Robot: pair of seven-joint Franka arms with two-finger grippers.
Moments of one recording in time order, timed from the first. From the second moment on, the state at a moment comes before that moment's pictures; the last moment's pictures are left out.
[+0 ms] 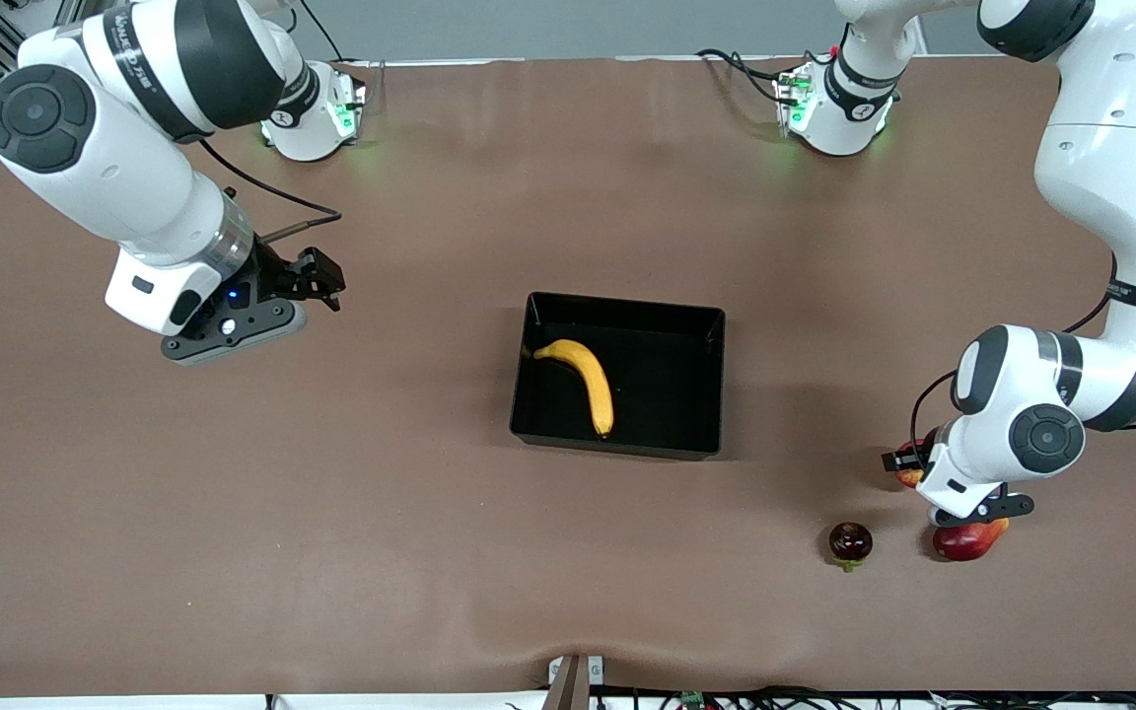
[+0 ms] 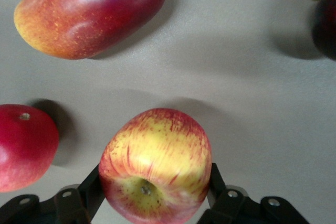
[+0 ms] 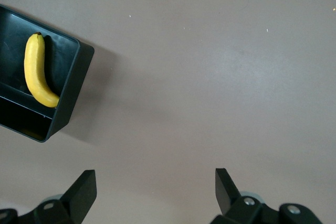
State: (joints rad) left arm 0.24 0.76 -0.35 -1.51 0.42 2.07 -0.40; right arm 0.44 0.17 -0.11 -1.57 0.07 1.72 0.00
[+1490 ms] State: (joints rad) left arm 0.24 0.67 -0.56 -1.47 0.49 1.91 -0.44; right arm 0.49 0.26 -0.11 -1.57 0.14 1.83 0.03
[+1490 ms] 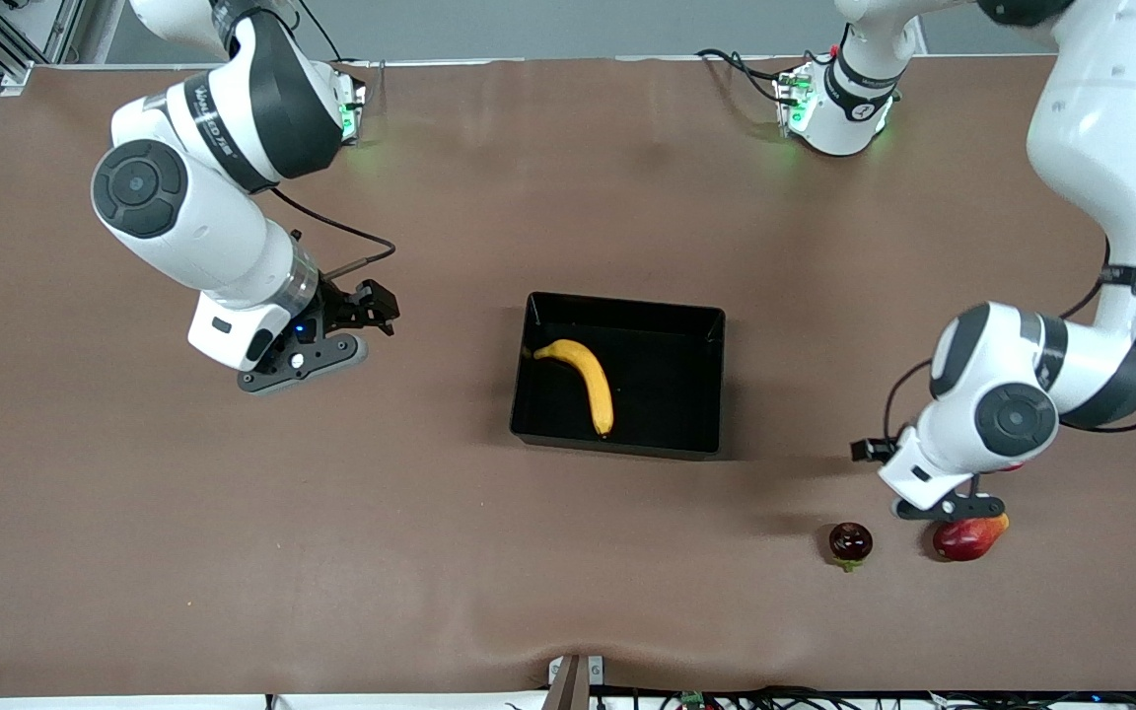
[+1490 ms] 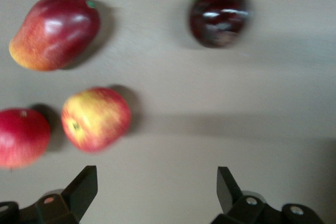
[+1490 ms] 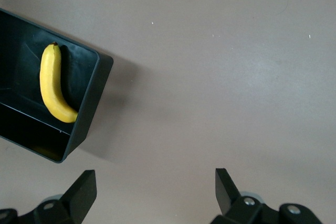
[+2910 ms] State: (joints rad) left arm -0.40 0.90 -0.48 -1.38 0.49 2.26 -0.94; right arm 0.49 0.34 -0.13 -1.57 0.14 1.90 0.04
